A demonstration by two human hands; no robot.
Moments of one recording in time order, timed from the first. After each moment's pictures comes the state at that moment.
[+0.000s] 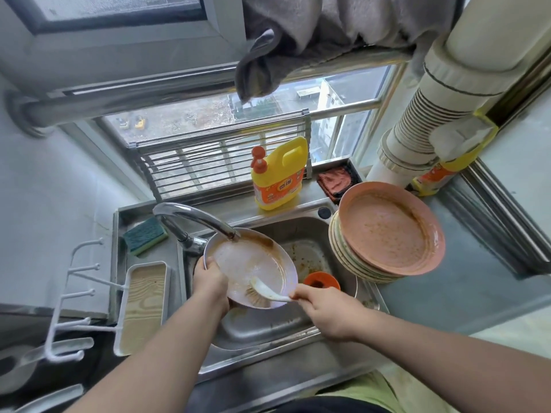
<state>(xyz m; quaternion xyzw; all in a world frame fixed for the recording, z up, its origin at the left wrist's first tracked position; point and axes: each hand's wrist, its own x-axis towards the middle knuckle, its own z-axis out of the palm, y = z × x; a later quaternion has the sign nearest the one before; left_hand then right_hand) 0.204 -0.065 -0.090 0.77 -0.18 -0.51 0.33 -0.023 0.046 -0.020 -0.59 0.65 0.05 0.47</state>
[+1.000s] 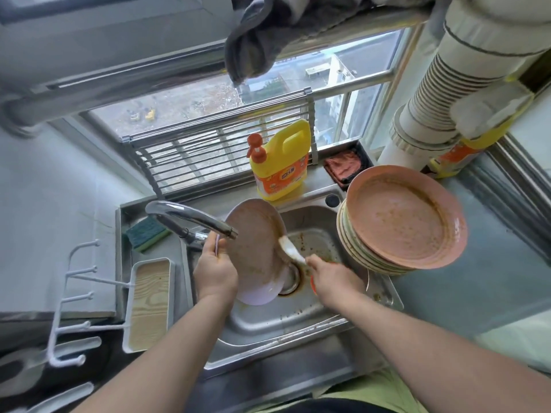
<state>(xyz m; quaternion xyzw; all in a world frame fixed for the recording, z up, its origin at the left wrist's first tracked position) 0.201 -0.063 -0.079 0.76 -0.48 -0.33 0.30 -0.028 0.012 -0.096 -0.52 0.77 0.02 0.36</state>
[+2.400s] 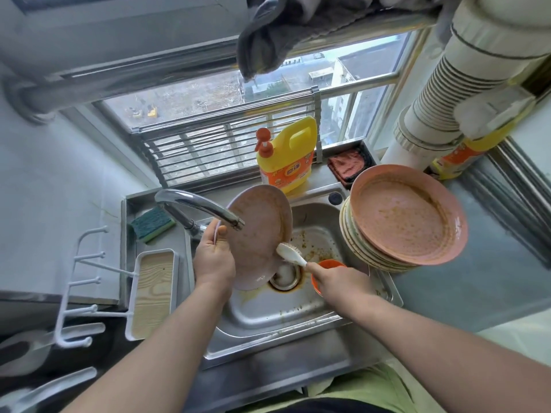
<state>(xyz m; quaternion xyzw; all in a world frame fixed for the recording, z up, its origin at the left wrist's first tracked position) 0.215 -0.065 -0.077 0.67 -0.45 -0.44 0.39 -0.032 0.032 -0.074 -0.64 0.70 0.13 0.31</state>
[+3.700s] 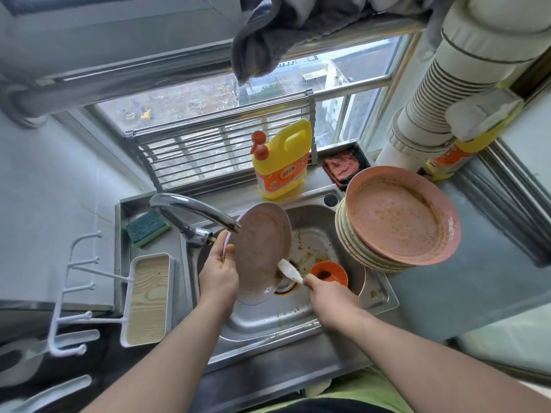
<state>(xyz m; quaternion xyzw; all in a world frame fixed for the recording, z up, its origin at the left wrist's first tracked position) 0.215 -0.042 -0.088 0.67 -0.43 -0.51 0.33 -0.010 0.046 -0.094 -0.51 0.75 0.08 0.41</state>
